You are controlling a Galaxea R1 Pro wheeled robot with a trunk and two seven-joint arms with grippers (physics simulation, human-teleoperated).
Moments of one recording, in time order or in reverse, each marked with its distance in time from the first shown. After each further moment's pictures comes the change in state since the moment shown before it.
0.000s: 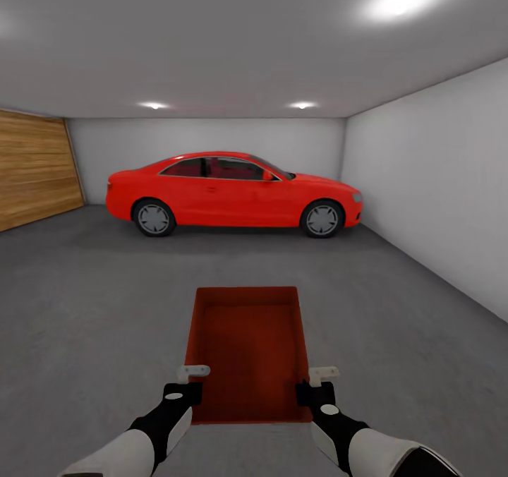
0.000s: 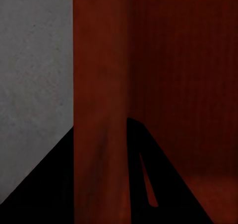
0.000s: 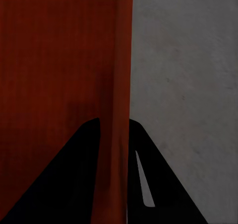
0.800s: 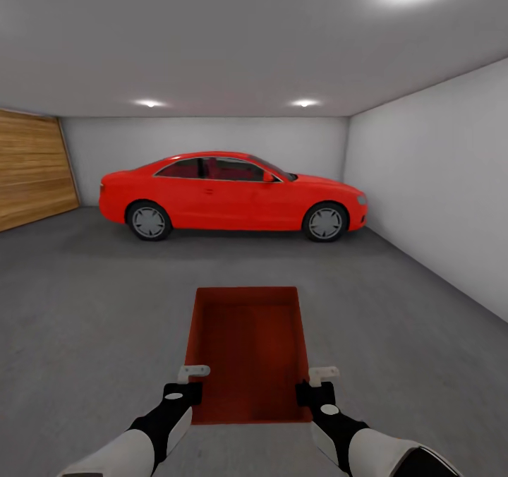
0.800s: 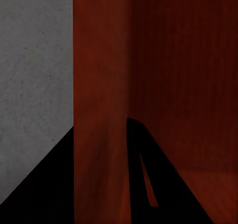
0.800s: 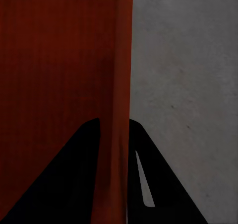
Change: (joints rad) left arm 0.000 0.000 0.000 0.000 0.000 0.000 0.000; right arm 0.000 0.000 0.000 0.000 0.000 0.000 0.000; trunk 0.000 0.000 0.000
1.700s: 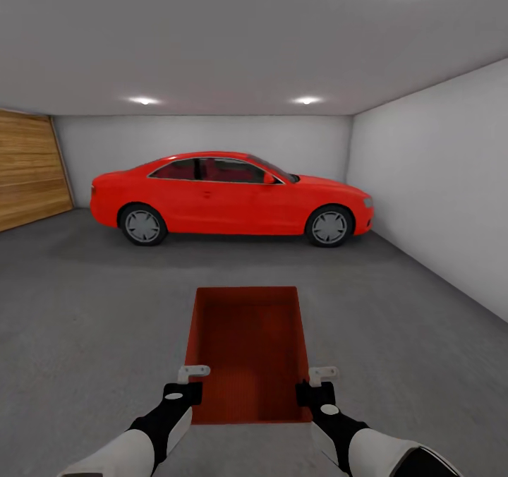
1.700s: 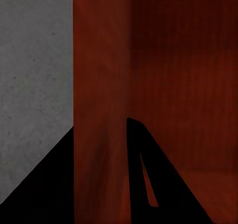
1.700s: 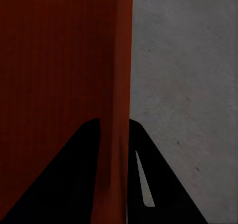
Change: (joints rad) left arm 0.000 0.000 0.000 0.000 0.000 0.000 0.000; right arm 0.000 0.000 0.000 0.000 0.000 0.000 0.000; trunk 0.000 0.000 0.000
